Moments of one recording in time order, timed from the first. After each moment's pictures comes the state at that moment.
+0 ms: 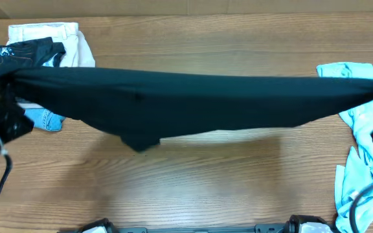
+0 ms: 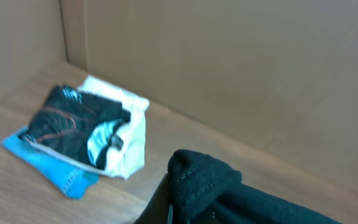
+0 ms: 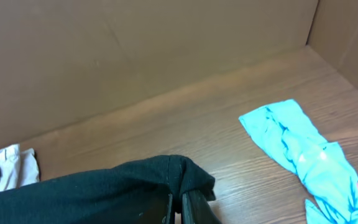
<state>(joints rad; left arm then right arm) 0.33 1.21 2.28 -1.44 0.18 -0.31 -0.07 1.22 2.38 -1.64 0.00 0.28</state>
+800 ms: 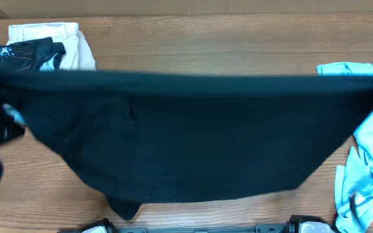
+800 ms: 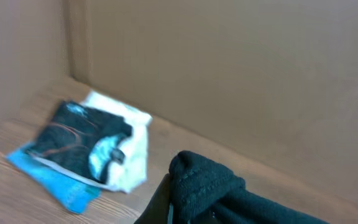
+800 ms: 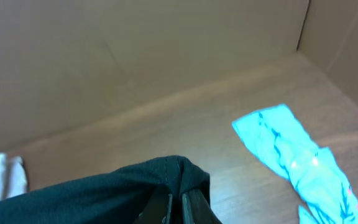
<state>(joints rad) 0.33 1.28 2.36 -1.44 0.17 -0.31 -0.07 1.30 2.40 -1.62 0.04 0.28</state>
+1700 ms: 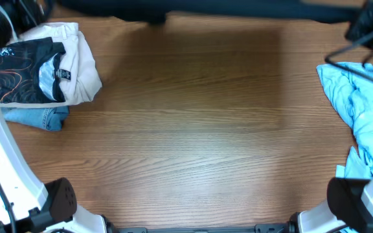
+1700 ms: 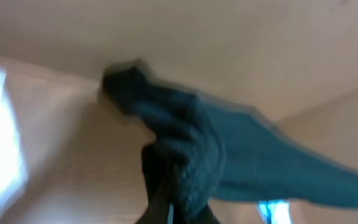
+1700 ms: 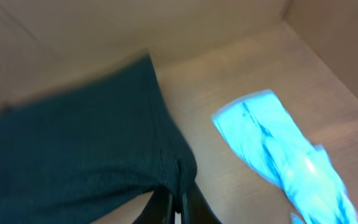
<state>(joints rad) 0.30 1.77 2.45 -1.37 0.71 -0.25 -0.06 1.75 2.60 -1.63 0.17 0.31</state>
